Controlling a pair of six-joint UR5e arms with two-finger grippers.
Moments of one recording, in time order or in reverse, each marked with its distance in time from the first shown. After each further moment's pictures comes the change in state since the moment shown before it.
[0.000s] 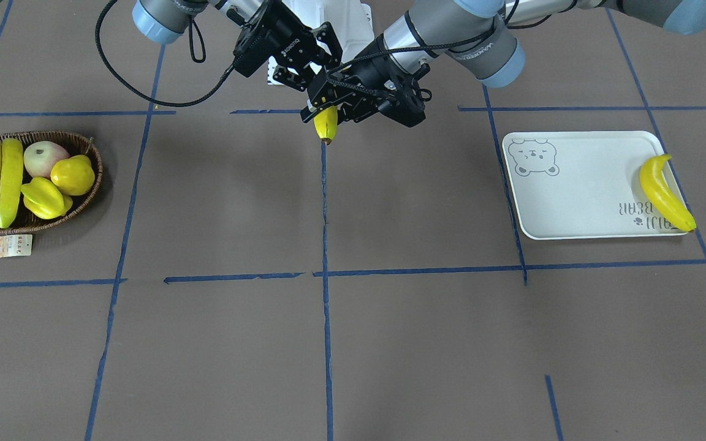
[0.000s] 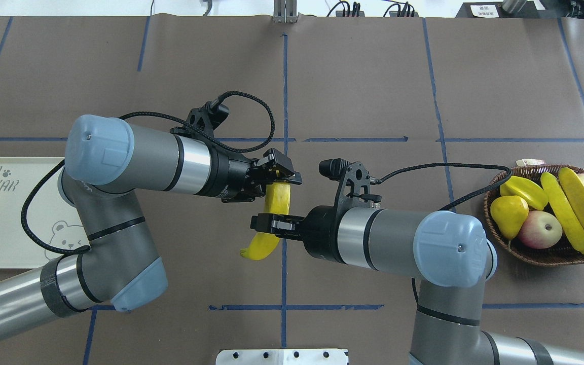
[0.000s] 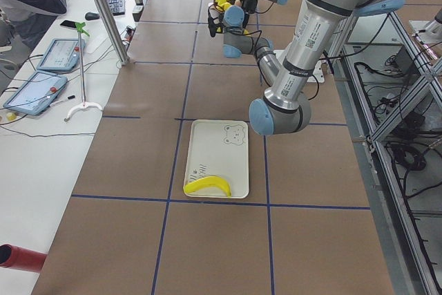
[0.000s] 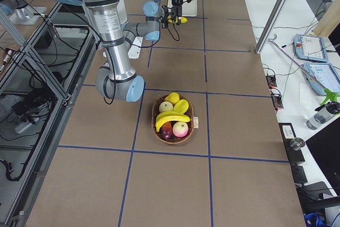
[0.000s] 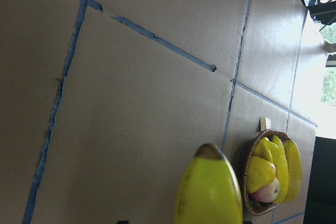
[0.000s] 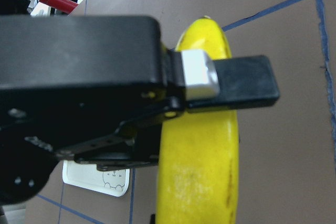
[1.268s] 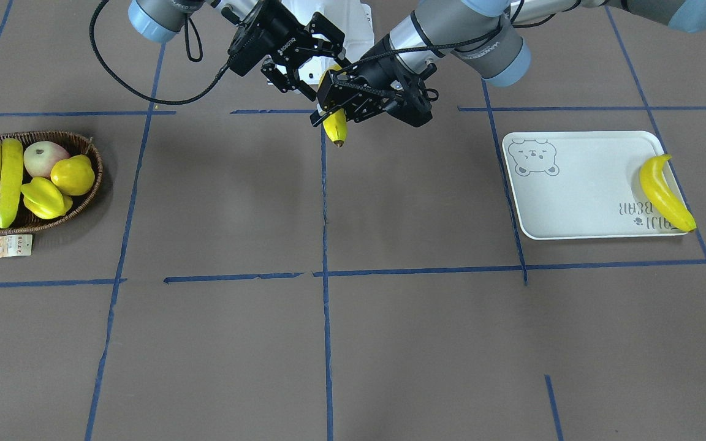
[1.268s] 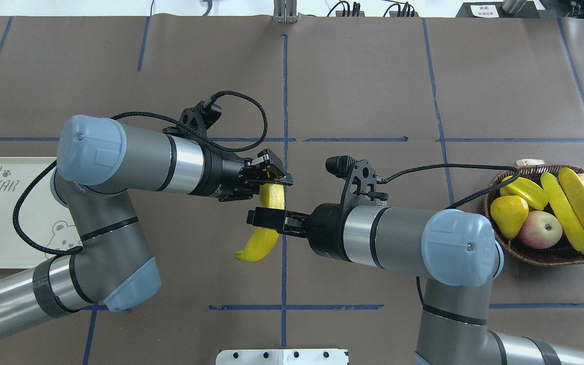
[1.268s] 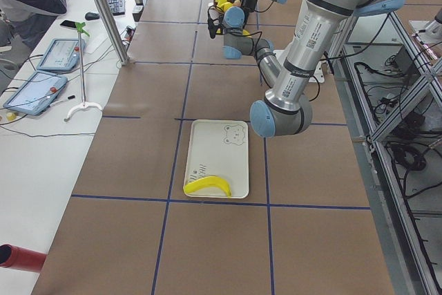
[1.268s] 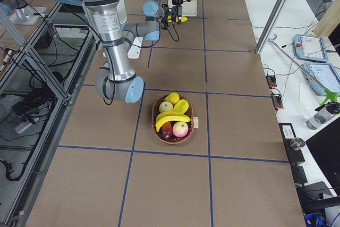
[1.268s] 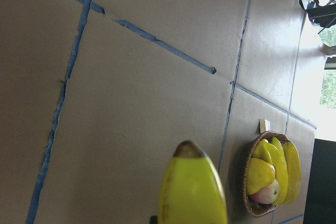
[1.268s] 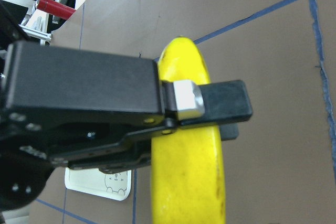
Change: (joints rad) left arm -0.010 0.026 -0.012 0.011 0.003 -0.002; right arm 0.009 -0.033 0.036 -0.002 -0.001 0.030
